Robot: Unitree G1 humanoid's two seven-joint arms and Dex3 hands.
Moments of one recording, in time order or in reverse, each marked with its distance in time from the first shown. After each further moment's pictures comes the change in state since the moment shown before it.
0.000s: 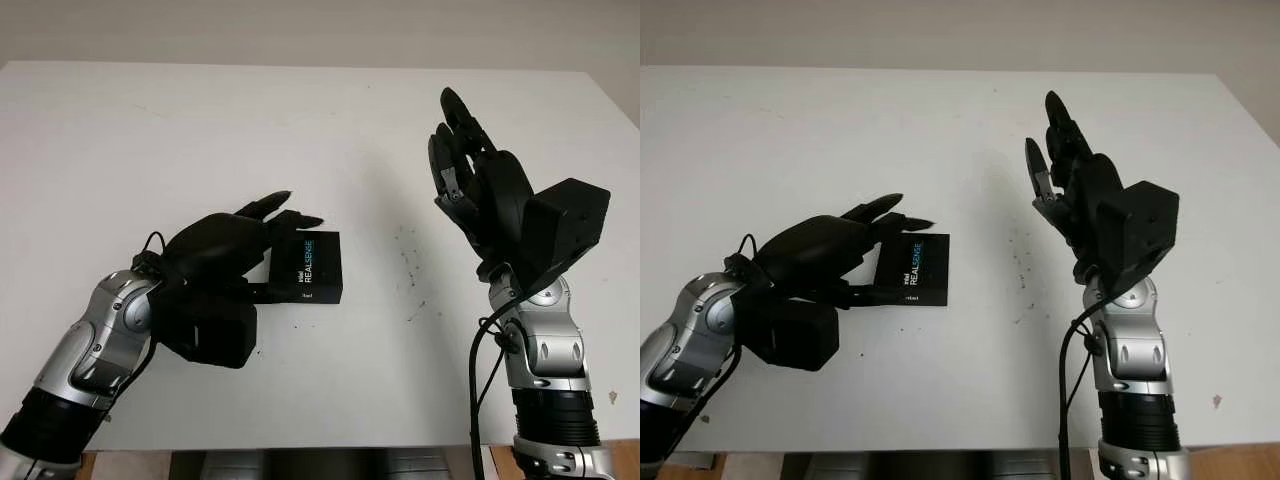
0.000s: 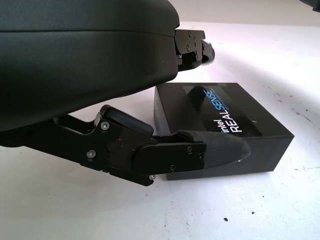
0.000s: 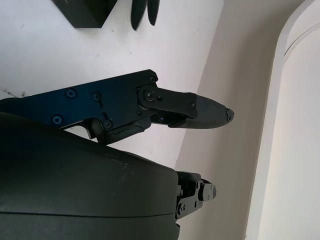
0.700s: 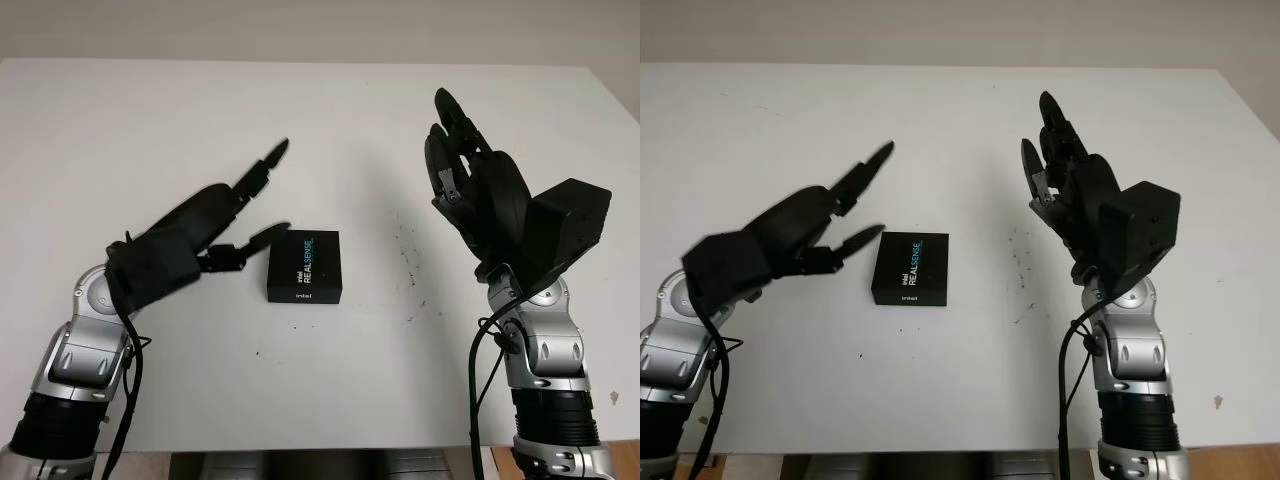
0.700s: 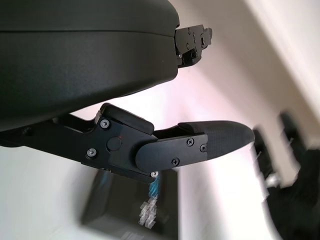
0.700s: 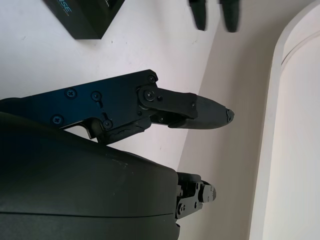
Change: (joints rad) left arm -0.009 -0.163 0.260 0.009 -0.569 0.165 0.049; right arm -0.001 0.003 0.021 -0.001 0.029 0.013 0.027
